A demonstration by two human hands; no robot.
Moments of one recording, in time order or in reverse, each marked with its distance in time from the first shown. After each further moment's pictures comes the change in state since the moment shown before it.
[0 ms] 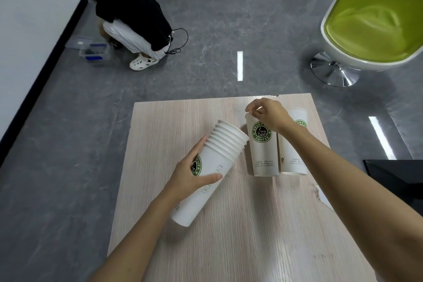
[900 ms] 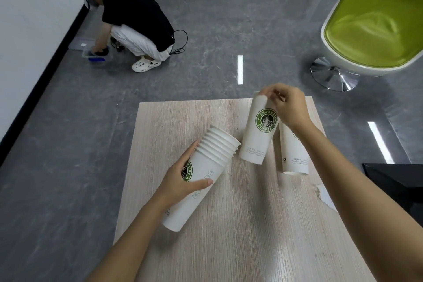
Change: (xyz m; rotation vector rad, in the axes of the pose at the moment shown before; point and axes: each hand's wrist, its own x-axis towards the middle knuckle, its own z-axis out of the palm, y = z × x) left_hand -0.020 -0.018 -0.022 0.006 0.023 0.003; right_hand -0.022 -0.024 -0.030 0.233 0.387 -0.044
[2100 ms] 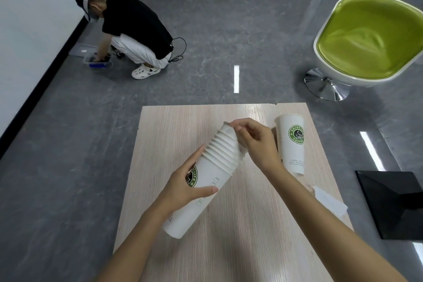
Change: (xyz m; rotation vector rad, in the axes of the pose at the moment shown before) left_hand -0.023 0.012 0.001 -0.027 -0.064 0.047; right_hand -0.095 -0.055 0.044 0.510 -0.129 0.041
